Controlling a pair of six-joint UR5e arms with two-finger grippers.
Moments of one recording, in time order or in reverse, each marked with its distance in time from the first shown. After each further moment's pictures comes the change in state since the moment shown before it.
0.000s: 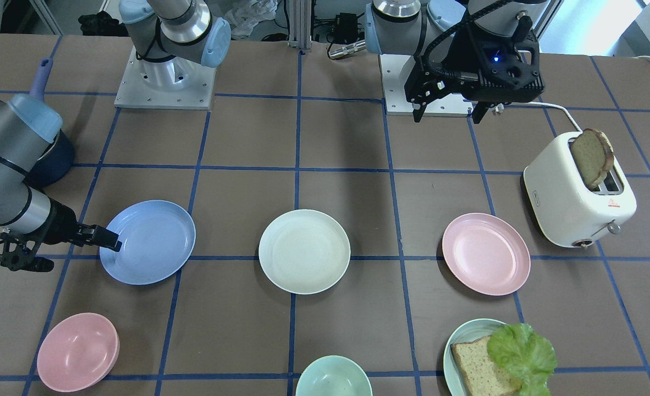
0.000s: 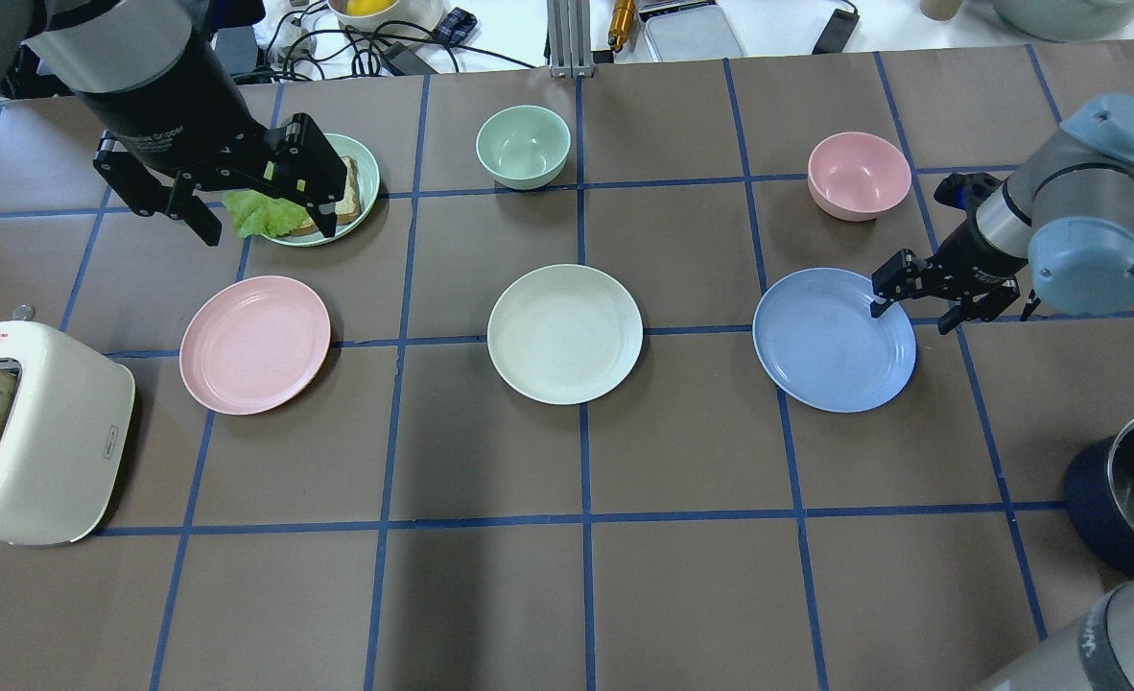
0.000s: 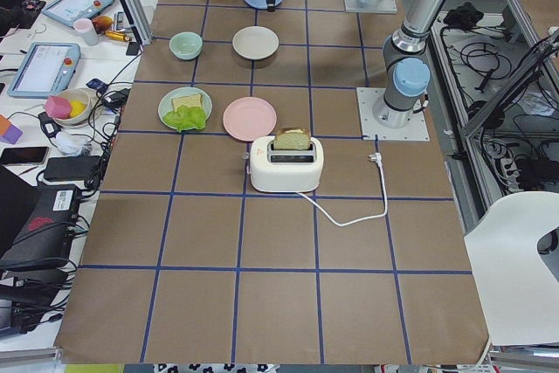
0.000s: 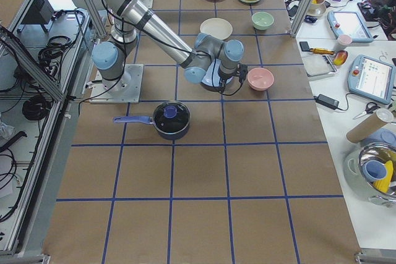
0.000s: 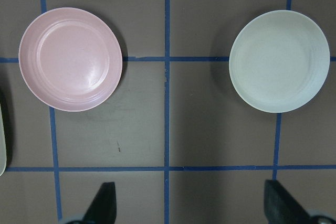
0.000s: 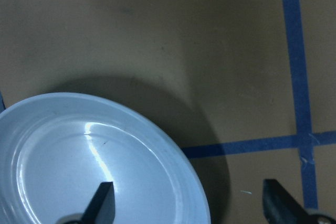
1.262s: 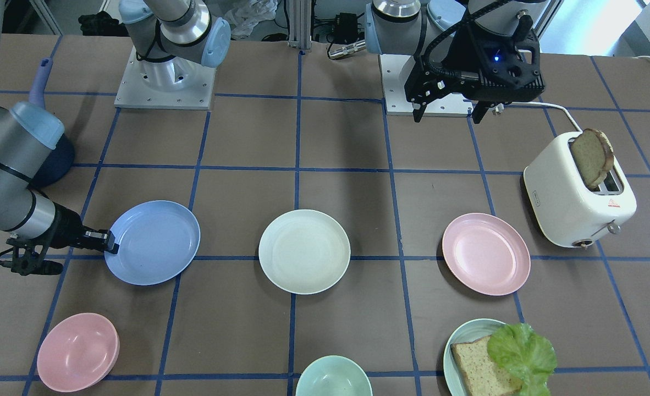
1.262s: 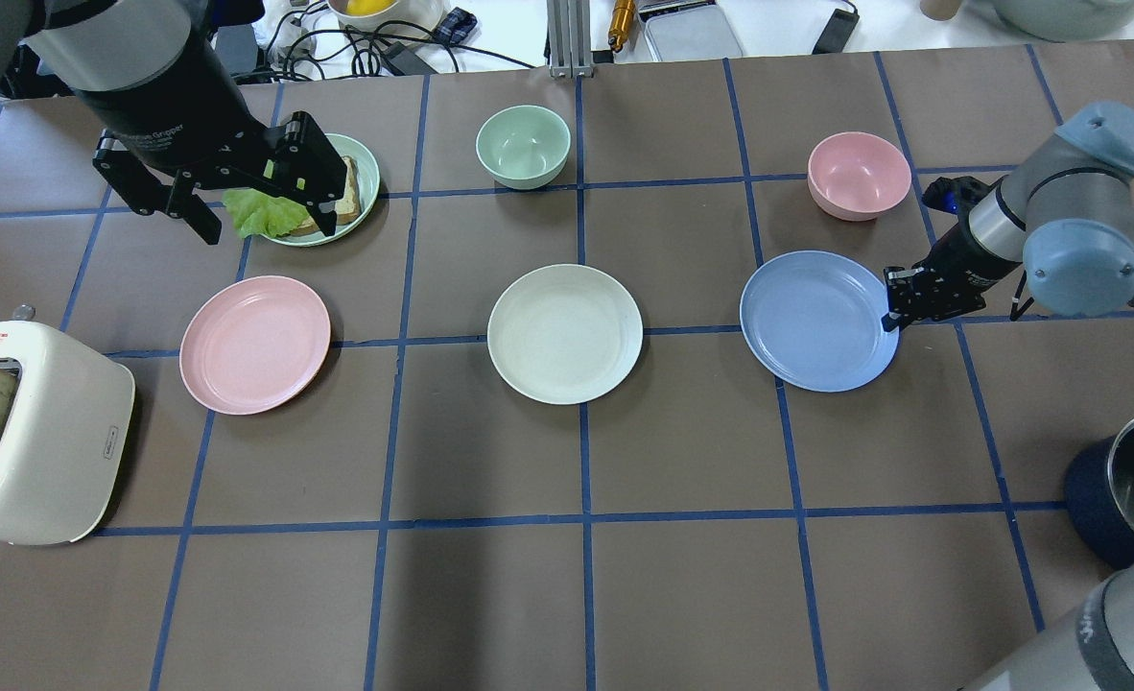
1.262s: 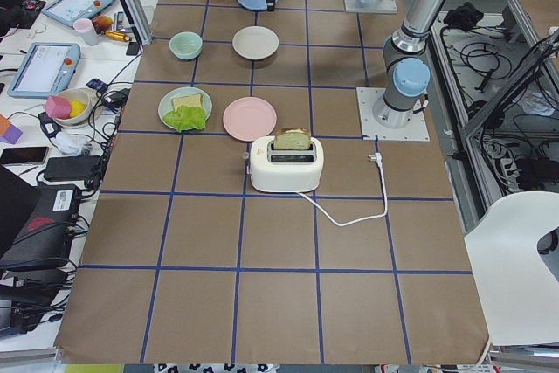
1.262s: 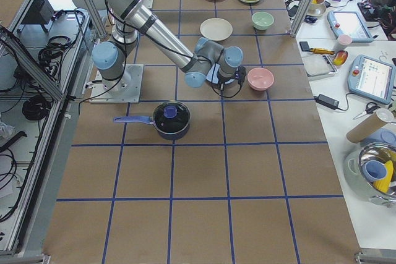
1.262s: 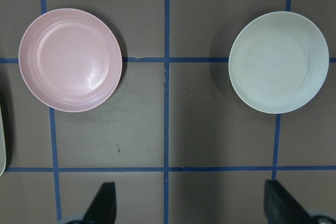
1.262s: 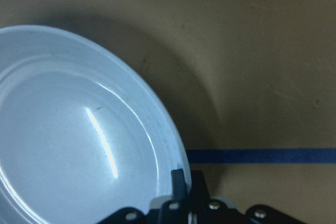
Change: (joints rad) left arm 0.000 0.000 0.002 0.001 0.000 -0.001; right arm -0.001 0.016 -0.010 0.007 0.041 -0.076
